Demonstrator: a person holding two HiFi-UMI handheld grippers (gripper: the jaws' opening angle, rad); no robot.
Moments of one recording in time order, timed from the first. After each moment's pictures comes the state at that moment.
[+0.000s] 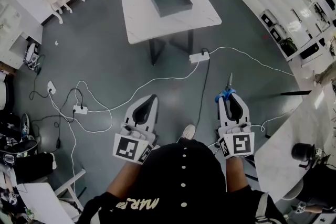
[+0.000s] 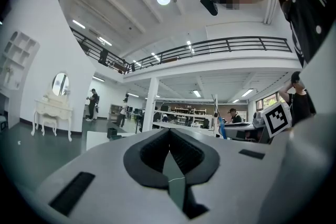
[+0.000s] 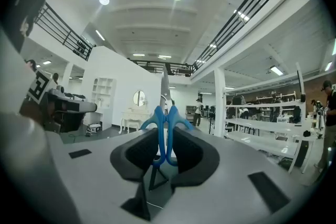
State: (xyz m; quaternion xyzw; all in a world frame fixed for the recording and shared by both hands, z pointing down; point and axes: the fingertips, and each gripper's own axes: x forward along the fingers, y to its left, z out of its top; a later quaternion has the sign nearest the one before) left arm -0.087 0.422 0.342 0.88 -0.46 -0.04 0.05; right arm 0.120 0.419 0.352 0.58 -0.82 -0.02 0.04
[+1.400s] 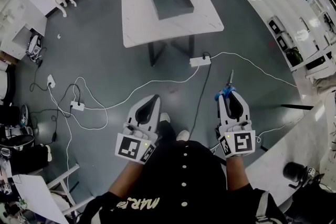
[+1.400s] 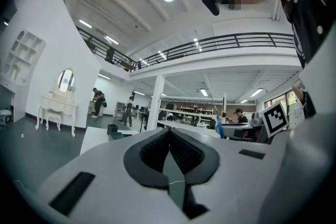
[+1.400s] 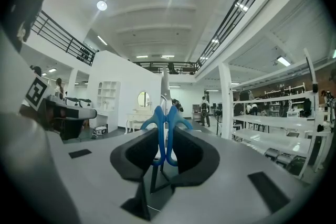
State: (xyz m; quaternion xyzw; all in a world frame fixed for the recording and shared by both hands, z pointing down) left arm -0.021 0.349 0.362 0.86 -0.50 -0.04 0.07; right arm 0.176 0.325 0.365 0.54 -0.84 0.00 0.03
